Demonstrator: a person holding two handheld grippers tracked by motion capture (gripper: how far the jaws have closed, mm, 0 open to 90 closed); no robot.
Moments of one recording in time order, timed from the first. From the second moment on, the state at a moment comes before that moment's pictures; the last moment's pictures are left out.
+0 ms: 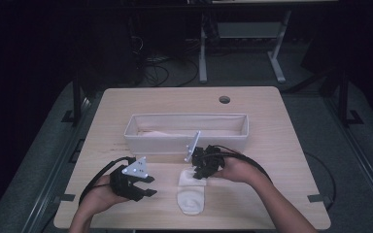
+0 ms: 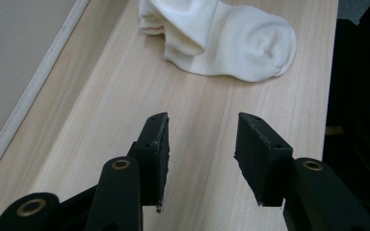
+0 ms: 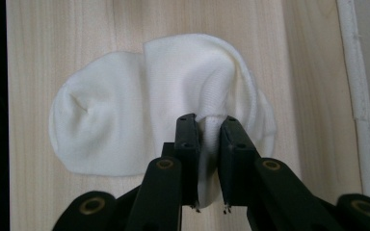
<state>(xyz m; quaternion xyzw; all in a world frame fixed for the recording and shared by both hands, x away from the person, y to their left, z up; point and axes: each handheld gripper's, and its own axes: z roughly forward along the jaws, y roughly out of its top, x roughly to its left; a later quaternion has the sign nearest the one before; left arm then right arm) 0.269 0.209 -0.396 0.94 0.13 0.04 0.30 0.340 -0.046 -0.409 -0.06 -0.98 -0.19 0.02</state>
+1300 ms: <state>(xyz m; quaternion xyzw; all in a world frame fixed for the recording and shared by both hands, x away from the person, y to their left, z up) 0.269 0.208 -0.396 0.94 0.13 0.04 0.30 0.355 -0.051 -0.410 -0.10 -0.98 -0.19 0.01</state>
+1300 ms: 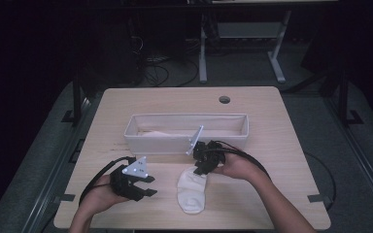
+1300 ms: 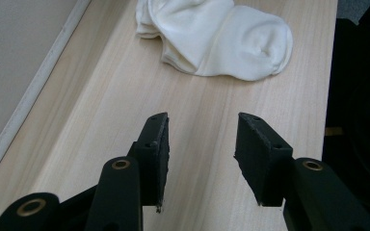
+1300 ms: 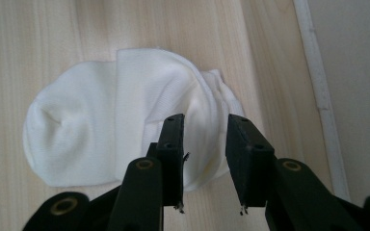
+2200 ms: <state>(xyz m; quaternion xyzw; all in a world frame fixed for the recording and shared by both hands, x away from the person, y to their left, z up) 0.269 0.210 -0.395 0.94 0.13 0.04 0.30 0.342 -0.059 -0.391 -0.08 -0.97 -0.22 0.00</state>
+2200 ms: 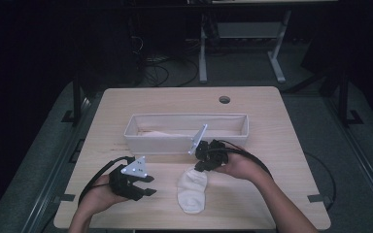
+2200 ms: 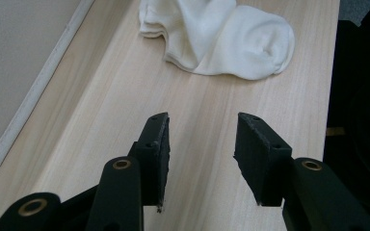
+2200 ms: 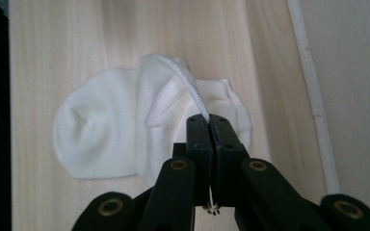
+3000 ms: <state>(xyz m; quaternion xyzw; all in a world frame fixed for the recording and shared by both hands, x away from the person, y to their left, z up) 0.269 0.209 -0.395 0.94 0.13 0.04 0.30 0.277 -0.040 -0.398 0.00 -0.97 -0.23 0.05</state>
